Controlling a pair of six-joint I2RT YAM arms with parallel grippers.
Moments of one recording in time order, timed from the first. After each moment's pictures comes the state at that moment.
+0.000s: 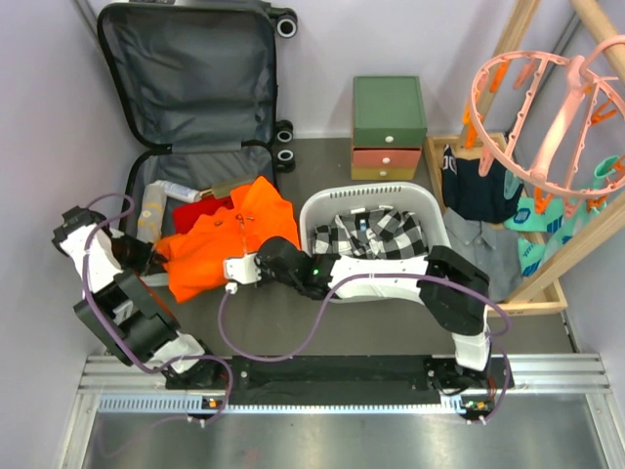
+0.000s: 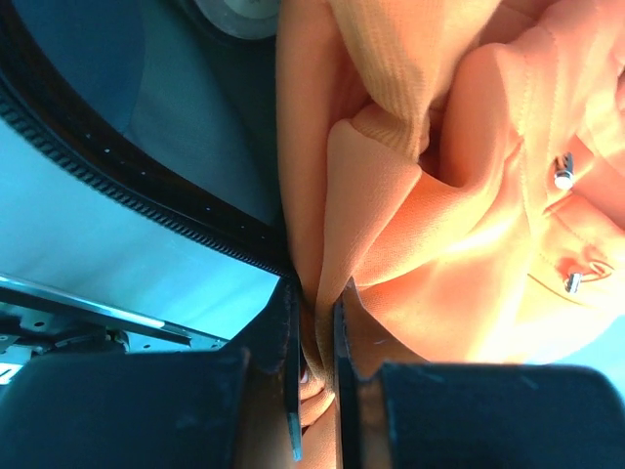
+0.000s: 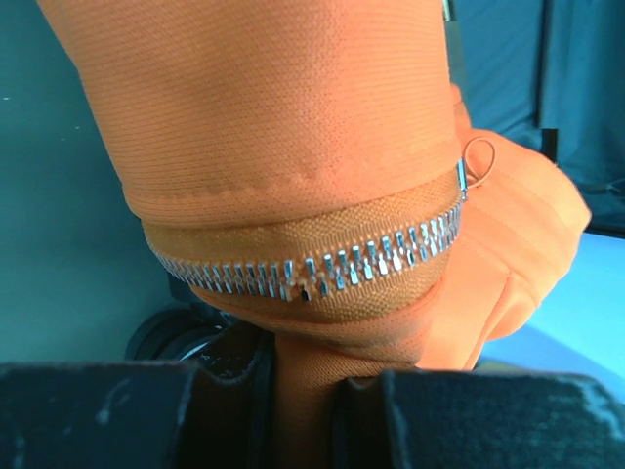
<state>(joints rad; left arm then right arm) 0.73 1.46 1.19 -1.16 0.42 -0.43 1.21 1.91 1.36 0.01 0.26 -0.84</state>
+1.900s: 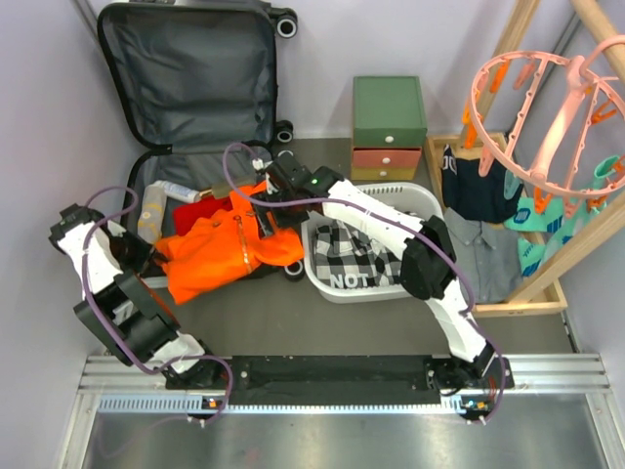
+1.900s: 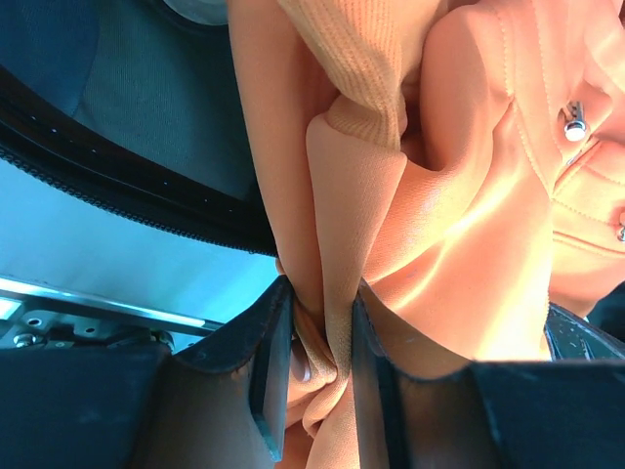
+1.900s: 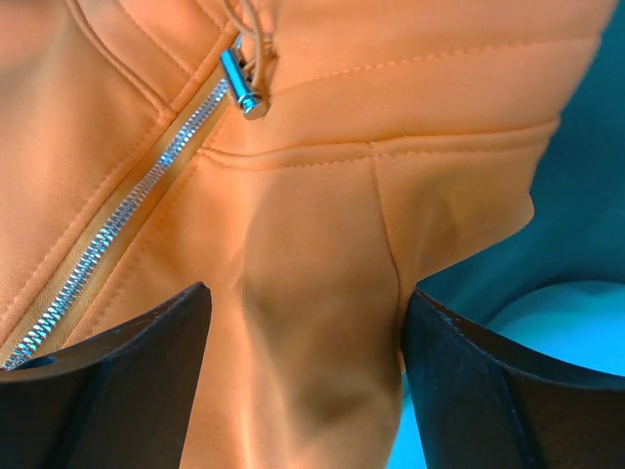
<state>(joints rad) 0.72 1.47 1.23 -1.21 0.43 -0.27 0.90 2.23 2.16 -0.83 -0.16 0.36</state>
